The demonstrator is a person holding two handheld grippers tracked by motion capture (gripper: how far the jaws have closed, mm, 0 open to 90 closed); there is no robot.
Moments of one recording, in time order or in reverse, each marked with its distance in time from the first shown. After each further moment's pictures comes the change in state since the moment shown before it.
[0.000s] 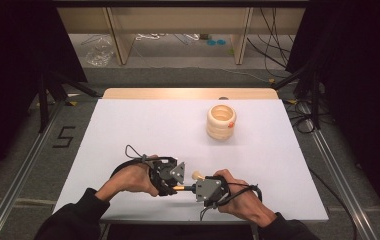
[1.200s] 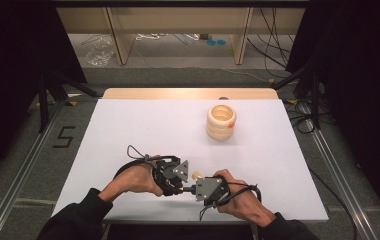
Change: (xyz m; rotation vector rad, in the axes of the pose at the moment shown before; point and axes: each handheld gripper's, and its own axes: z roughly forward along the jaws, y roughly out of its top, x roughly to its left) left arm 0.000 0.008 0.002 -0.057 -0.001 -0.027; right arm 0.005 0.000 -0.001 -0.006 0.054 0.133
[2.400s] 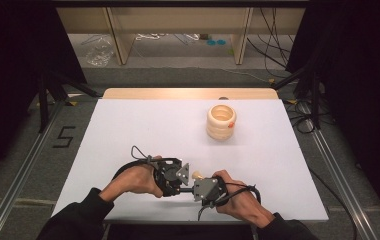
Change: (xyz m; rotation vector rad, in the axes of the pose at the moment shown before) left arm -0.004 0.003 0.001 0.089 0.008 0.021; right arm -0.001 0.002 0.007 0.038 -0.019 -0.053
